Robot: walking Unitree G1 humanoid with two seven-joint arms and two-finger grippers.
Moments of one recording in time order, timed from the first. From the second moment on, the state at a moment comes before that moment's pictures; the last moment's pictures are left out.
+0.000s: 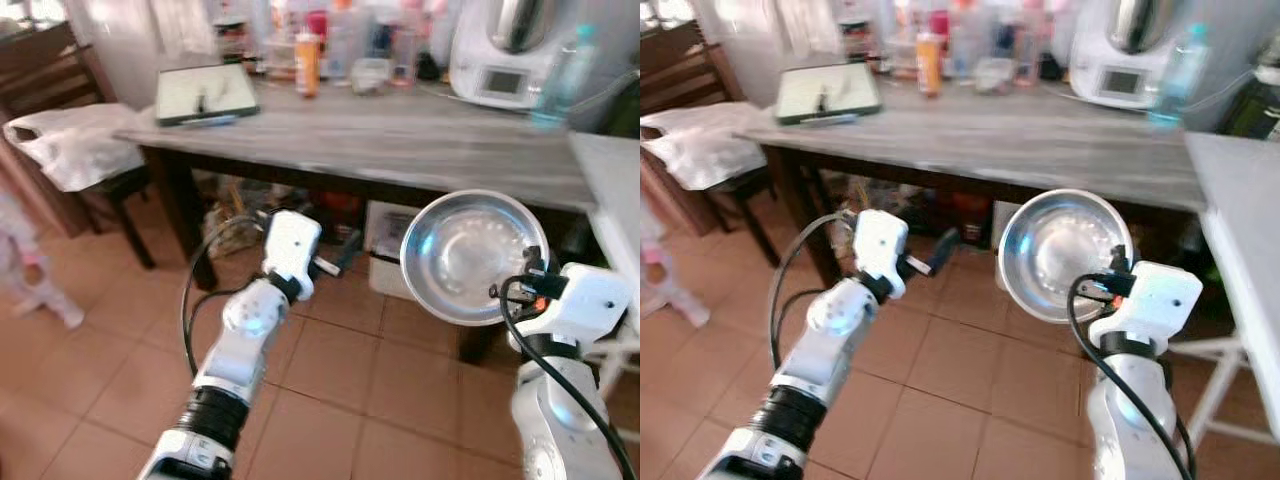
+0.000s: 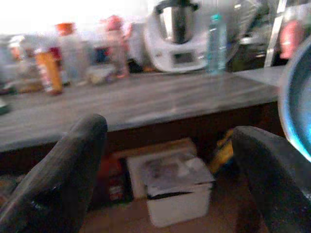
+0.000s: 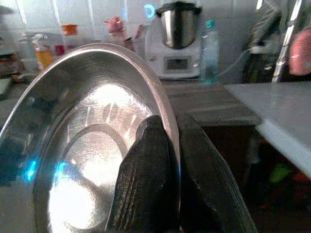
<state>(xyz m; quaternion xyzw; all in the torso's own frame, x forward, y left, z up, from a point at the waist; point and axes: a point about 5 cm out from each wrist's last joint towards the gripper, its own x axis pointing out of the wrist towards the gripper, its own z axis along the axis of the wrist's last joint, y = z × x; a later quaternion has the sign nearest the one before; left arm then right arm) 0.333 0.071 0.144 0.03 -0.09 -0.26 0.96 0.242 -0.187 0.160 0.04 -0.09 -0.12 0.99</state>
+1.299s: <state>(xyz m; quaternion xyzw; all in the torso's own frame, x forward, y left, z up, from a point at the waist) 0.332 0.075 0.140 0.03 -0.08 -0.26 0.96 0.246 -0.180 0.163 0.05 -0.10 -0.10 0.99</state>
